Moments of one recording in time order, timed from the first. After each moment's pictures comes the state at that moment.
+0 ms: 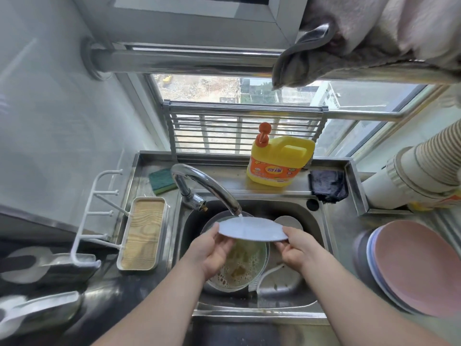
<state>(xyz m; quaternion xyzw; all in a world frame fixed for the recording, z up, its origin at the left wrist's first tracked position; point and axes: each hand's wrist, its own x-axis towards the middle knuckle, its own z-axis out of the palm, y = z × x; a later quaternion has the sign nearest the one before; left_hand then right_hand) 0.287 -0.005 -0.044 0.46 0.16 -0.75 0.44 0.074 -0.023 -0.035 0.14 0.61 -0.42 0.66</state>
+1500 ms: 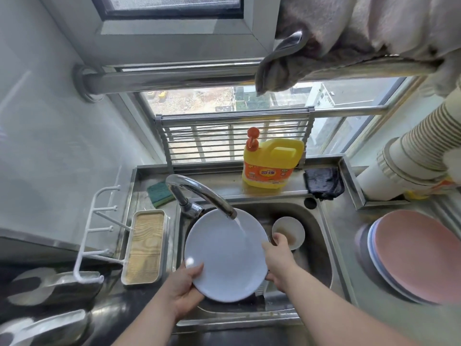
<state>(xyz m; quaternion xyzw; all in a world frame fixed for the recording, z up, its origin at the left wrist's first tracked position) 0.343 0.050 -0.056 0.52 0.08 -0.76 0.37 0.107 0.023 -0.059 -0.14 0.70 -0.28 0.64</state>
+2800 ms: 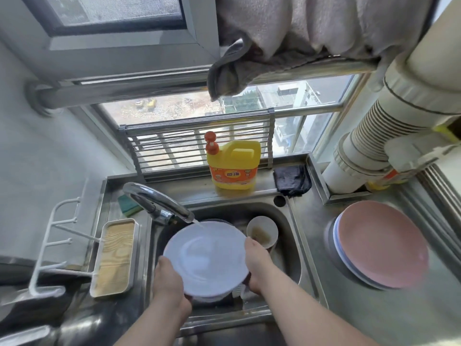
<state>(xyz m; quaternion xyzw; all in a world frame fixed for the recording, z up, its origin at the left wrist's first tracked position) 0.261 0.047 -0.027 0.72 0.03 -0.54 0.44 0.082 0.029 -0.072 -0.01 0.63 -0.32 0.70</state>
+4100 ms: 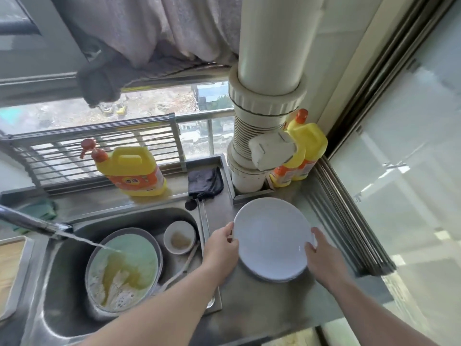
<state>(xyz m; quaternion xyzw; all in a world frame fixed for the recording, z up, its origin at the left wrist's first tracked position) -0.077 0.048 -0.035 0.63 -0.56 -0.52 0.14 -0.325 0.135 -0.029 -0.38 0.86 -0.12 0.31</state>
